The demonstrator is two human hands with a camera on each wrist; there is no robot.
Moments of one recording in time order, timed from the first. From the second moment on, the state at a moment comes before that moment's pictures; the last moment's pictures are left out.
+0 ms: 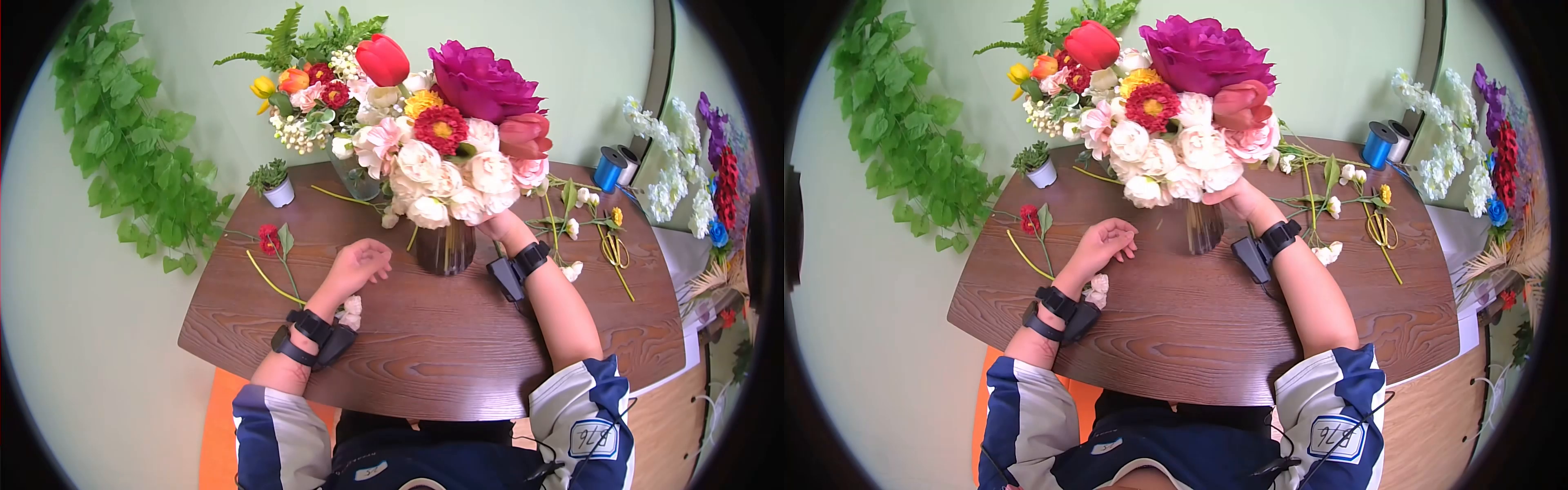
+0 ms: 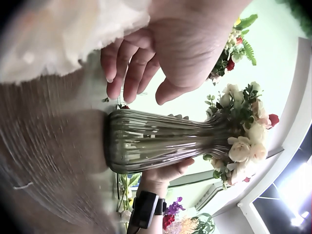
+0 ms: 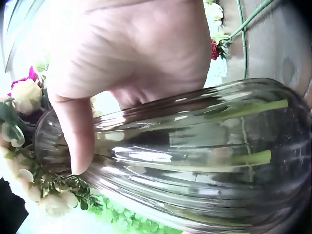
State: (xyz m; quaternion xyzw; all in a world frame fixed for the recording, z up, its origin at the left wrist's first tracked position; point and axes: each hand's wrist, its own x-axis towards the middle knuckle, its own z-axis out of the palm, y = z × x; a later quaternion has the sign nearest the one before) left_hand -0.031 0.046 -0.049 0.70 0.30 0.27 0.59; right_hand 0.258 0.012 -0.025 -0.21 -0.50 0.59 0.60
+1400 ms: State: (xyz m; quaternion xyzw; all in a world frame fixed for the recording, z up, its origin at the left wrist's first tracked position) left_hand -0.050 0.055 -0.028 0.72 0.38 0.38 0.45; right_hand 0.272 0.010 -0.030 -0.22 -0.51 0.60 0.58
